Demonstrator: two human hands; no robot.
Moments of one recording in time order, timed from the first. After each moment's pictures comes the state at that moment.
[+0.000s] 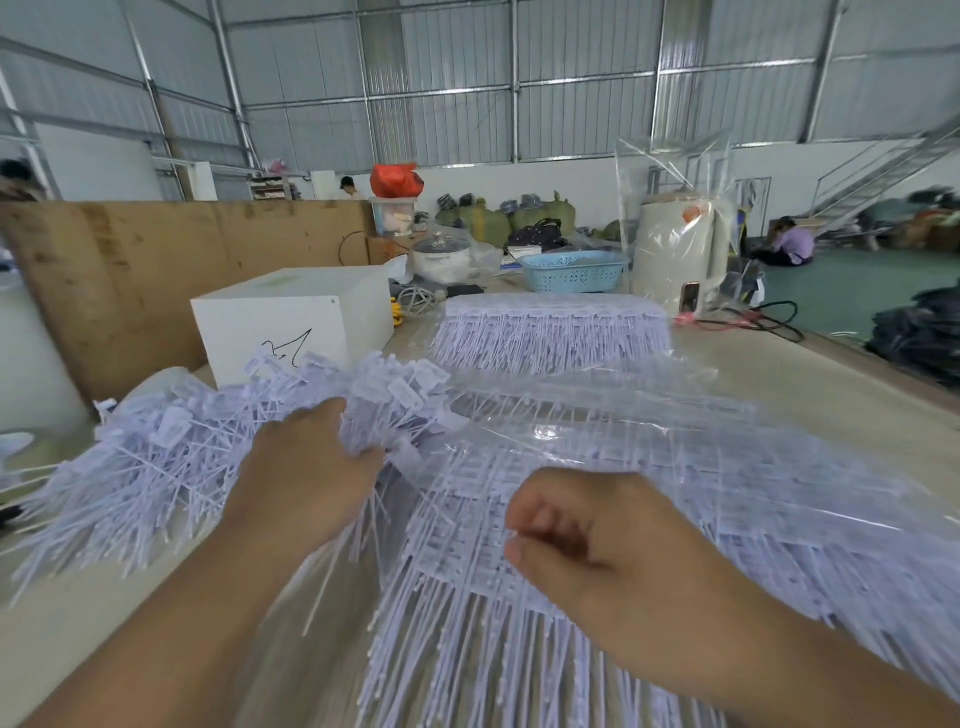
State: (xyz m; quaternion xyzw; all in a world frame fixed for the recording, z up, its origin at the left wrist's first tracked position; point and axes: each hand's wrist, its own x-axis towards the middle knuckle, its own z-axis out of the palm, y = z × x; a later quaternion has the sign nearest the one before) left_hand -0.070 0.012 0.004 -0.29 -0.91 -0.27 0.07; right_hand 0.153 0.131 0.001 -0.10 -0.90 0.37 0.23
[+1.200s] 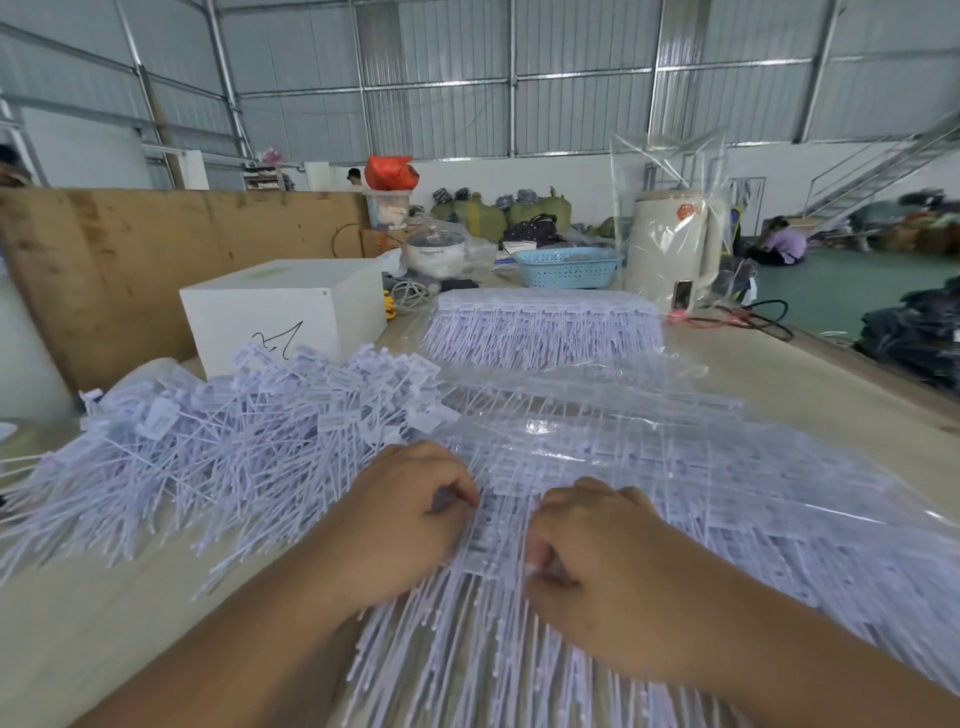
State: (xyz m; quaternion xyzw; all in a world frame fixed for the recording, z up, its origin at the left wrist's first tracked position) left_hand -0.023 0.032 -0.022 -0.55 -0.78 -0.31 -0.02; right_hand 0.152 0.140 -0.004 -0.11 -0.98 0.07 0.11
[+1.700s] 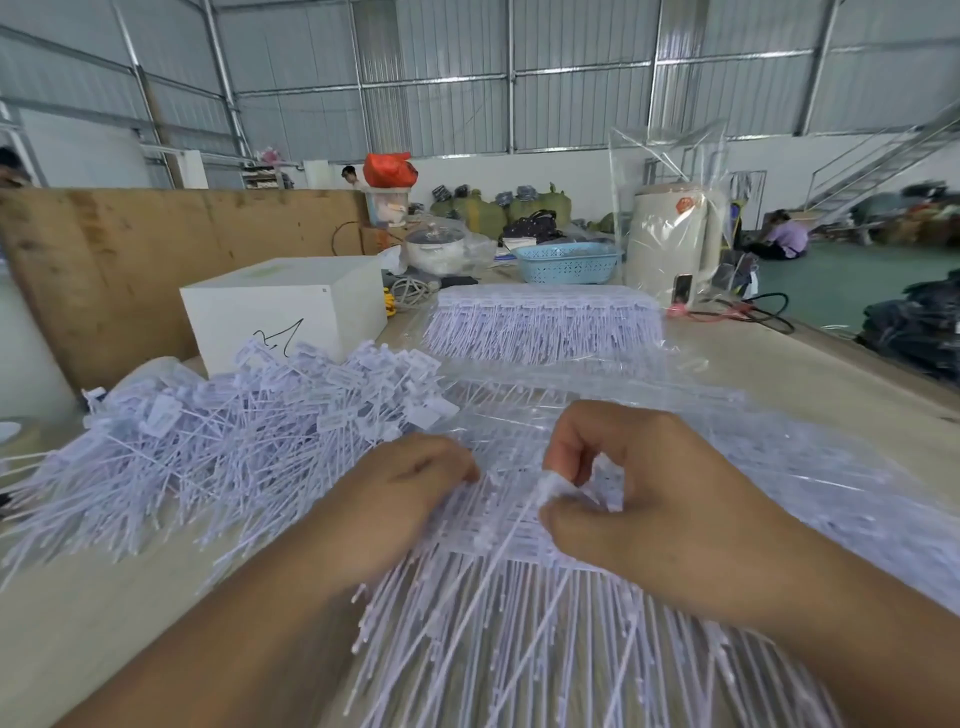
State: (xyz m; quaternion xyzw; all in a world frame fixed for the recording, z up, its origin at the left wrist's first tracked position) left_hand -0.024 0.030 -0.014 -0.47 -0.75 -0.44 -0.14; right_hand 0.169 0.142 0.031 -0.09 -0.89 0.36 0.26
